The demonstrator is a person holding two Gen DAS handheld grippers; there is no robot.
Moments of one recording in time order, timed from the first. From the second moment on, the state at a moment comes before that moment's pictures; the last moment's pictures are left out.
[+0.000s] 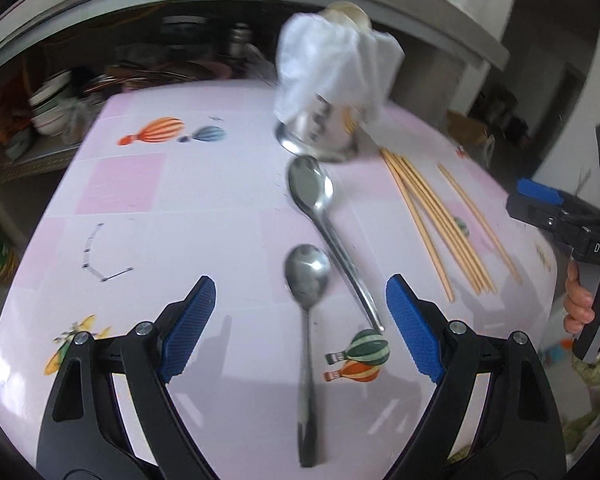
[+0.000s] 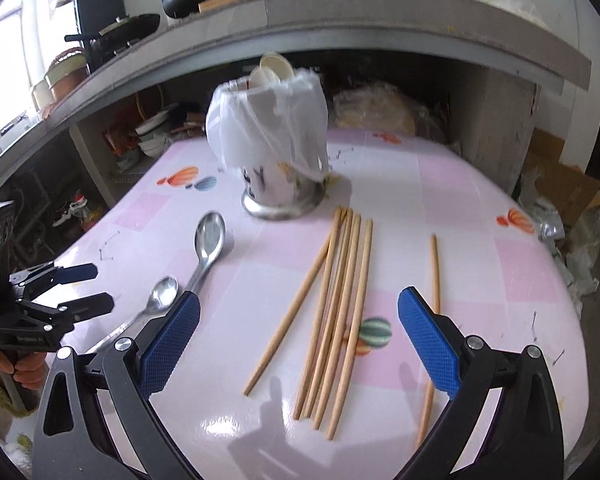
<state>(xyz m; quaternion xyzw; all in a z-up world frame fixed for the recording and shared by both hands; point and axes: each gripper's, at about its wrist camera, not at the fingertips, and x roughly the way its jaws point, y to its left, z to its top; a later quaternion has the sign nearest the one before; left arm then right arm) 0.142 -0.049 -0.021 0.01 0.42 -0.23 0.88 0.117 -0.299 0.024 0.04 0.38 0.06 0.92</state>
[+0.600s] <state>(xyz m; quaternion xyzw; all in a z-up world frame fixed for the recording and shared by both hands) 0.169 -0.094 -0.051 0.13 0.47 -0.23 0.84 0.112 -0.312 -0.003 0.09 0.41 0.11 0.90</state>
